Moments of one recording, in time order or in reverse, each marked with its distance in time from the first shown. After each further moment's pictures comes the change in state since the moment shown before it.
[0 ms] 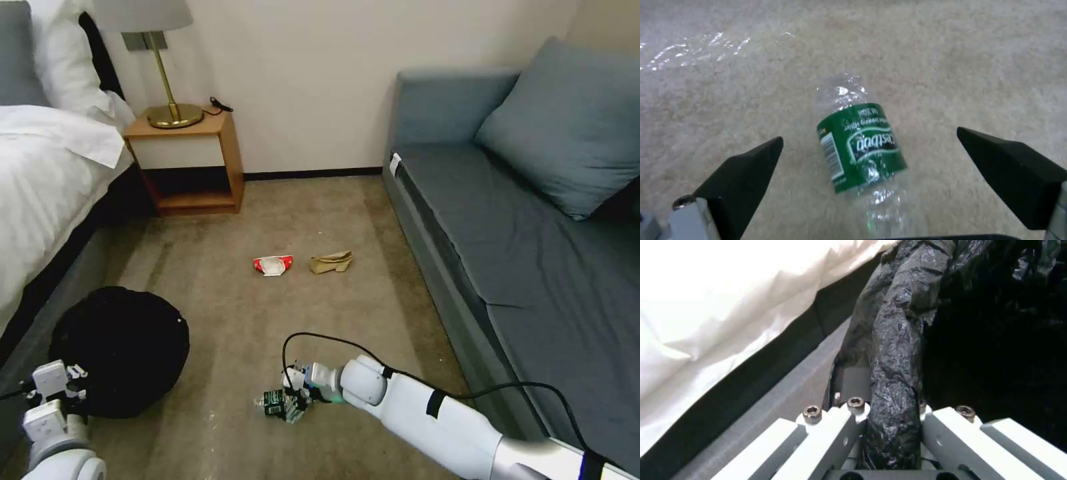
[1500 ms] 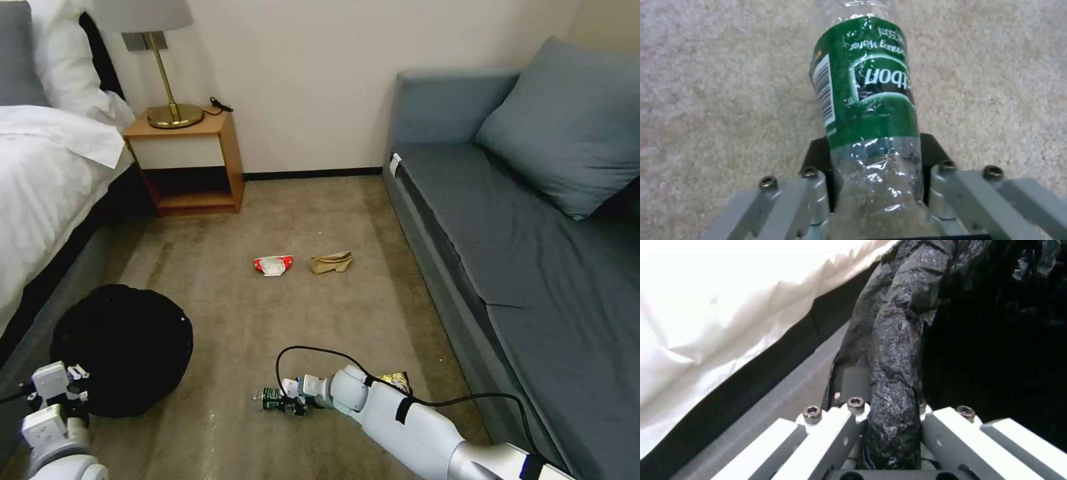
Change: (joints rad) left arm 0.030 -0.022 0.000 -0.047 0.004 -0.013 -0.002; right arm -0.026 0.139 0.100 -0.274 -0.183 0.138 -0.017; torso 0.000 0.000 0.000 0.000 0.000
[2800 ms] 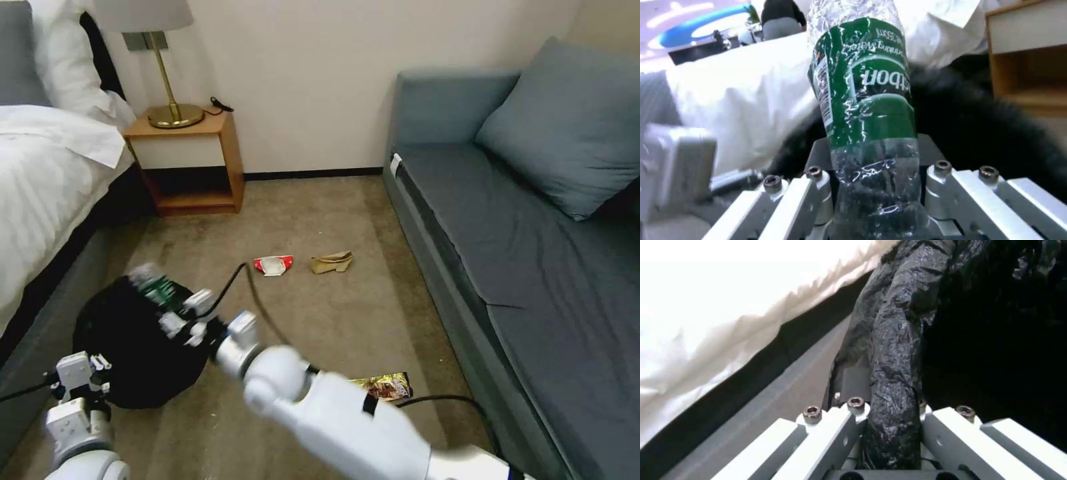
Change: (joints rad) left arm -0.007 -0.071 0.062 -0.128 0.085 0.053 0.008; right arm -0.047 0.188 -0.105 0.505 0.686 0.114 0.590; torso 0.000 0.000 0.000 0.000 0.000
